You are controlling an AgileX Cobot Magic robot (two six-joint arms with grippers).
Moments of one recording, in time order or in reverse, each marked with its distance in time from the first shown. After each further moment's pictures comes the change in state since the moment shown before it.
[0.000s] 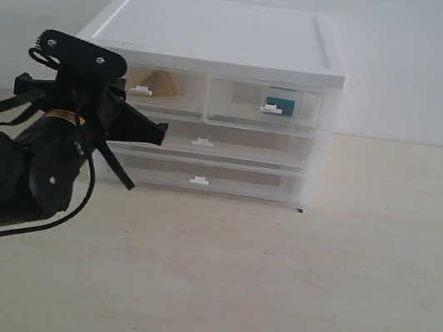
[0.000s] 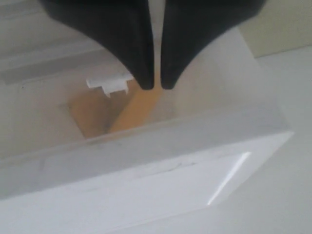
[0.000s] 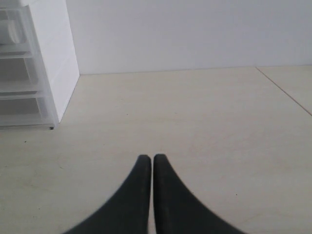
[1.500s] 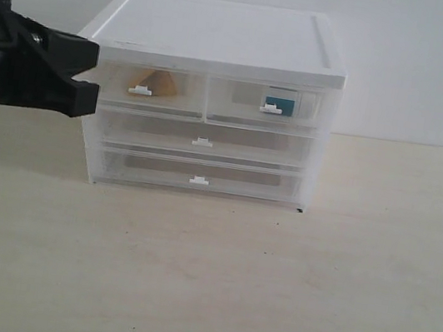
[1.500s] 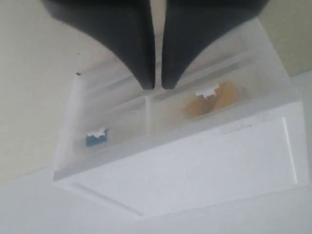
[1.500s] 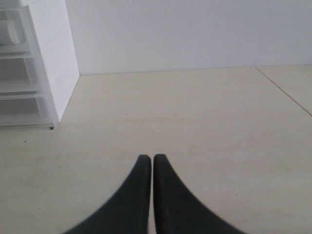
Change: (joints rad) left arm 0.034 -0.736 0.134 -0.046 0.825 0.172; right arm 0.000 0.000 0.000 0.000 0.000 0.000
